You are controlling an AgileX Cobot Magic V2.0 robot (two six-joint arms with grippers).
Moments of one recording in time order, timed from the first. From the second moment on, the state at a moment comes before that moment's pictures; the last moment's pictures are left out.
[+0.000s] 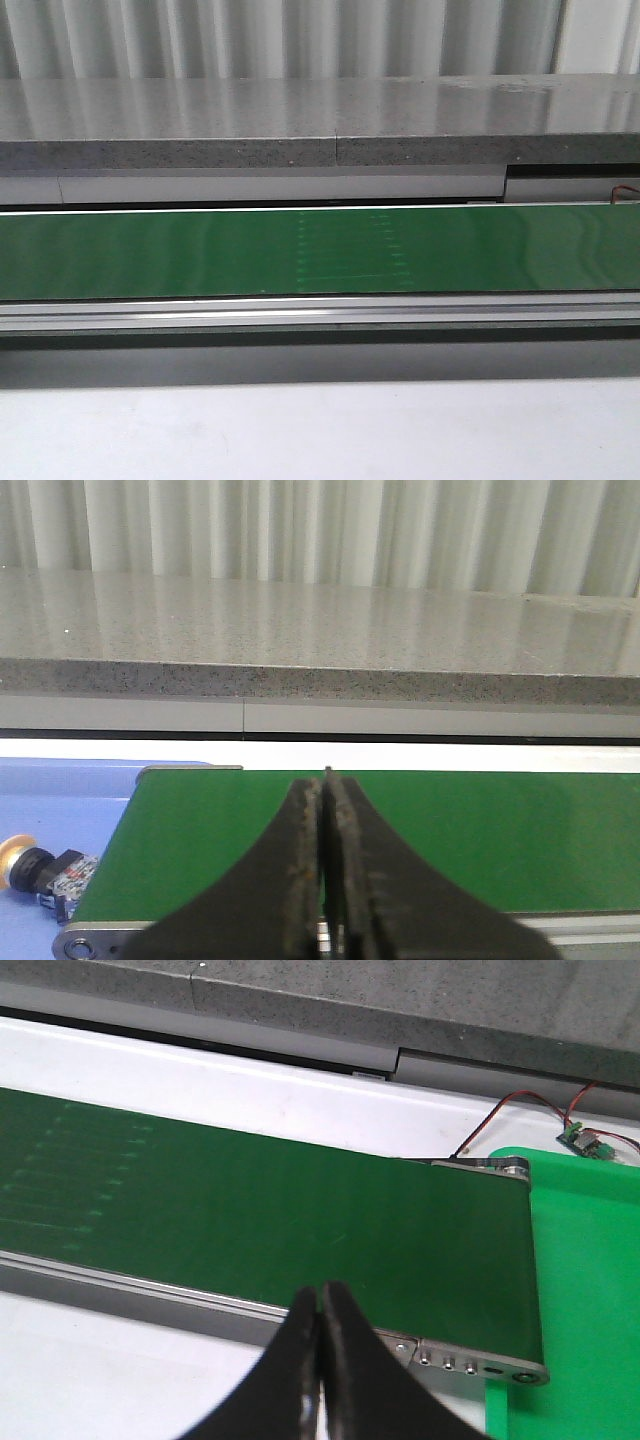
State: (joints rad) left arm -0.12 0.00 0.00 0.13 0.09 -0.18; right arm -0.04 0.50 -0.62 0.22 0.65 -0.27
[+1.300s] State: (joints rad) left arm -0.12 0.00 0.00 0.13 0.09 -0.18; right arm 0.03 -0.01 0.02 -0.01 0.12 0.00
